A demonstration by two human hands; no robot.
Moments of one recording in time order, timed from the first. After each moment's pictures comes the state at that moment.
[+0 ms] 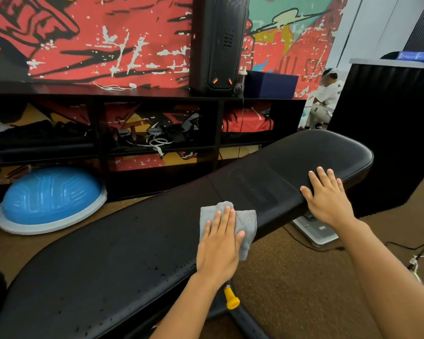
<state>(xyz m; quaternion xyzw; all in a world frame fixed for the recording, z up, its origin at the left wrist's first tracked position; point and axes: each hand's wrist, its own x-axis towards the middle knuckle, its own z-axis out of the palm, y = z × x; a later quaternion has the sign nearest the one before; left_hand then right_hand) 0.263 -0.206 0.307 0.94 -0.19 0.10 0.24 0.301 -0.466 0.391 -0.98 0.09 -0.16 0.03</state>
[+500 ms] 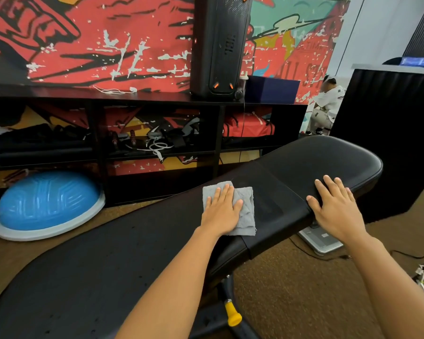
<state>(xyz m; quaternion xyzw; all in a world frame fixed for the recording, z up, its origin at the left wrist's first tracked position) 0.371 -0.219 0.340 0.94 -0.18 -0.01 0.29 0.300 -0.465 0.391 -0.98 0.09 -0.19 0.02</state>
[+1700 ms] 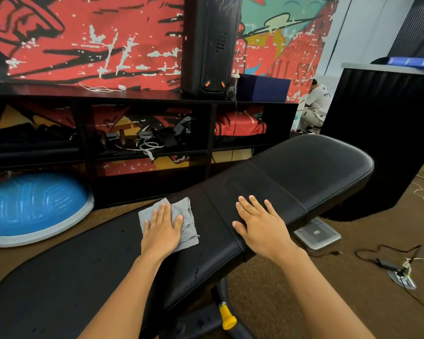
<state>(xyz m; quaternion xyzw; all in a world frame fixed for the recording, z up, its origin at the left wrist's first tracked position) 0.369 -0.118 0.286 0.96 -0.01 0.00 0.30 0.298 -0.344 0.371 -1.00 -0.08 -0.05 -0.02</state>
